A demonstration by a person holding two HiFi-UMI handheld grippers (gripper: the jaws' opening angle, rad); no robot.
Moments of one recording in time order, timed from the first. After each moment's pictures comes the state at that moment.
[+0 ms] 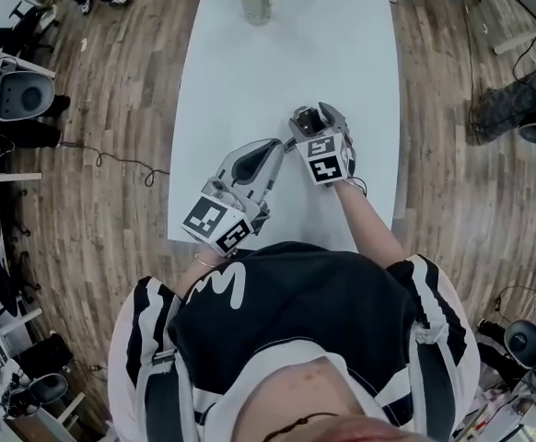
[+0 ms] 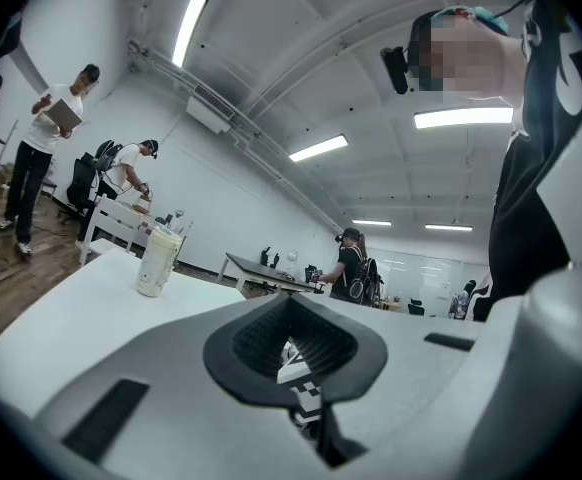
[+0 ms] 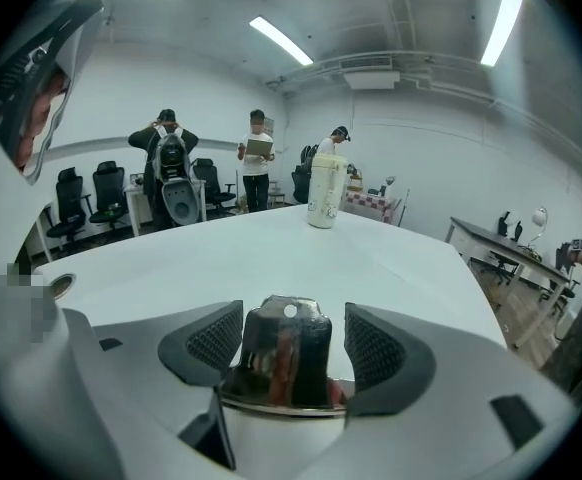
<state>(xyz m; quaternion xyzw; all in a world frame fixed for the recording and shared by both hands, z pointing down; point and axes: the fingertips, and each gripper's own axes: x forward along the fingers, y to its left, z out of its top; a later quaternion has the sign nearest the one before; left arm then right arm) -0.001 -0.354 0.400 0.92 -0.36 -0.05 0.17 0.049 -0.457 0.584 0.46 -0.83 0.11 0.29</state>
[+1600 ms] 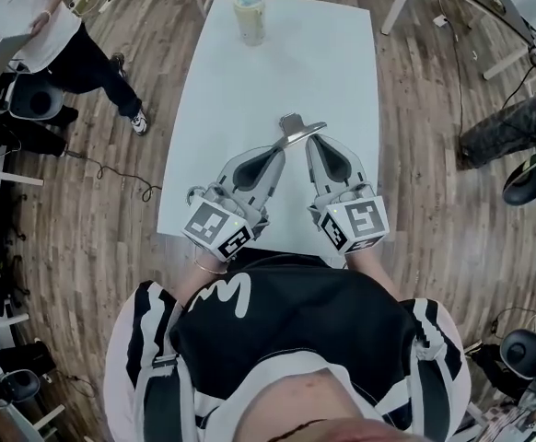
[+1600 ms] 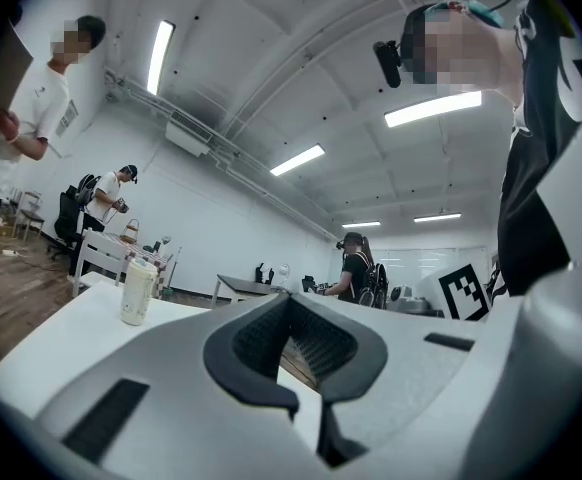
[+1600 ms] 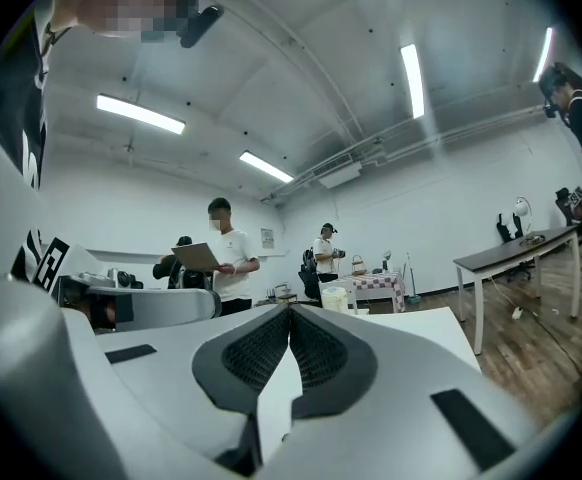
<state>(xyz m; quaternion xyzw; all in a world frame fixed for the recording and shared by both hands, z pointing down) 0.040 -0.291 0.355 0.93 -0.36 -0.07 0.09 0.093 -0.318 0.362 0.46 -0.88 0.05 -0.04</state>
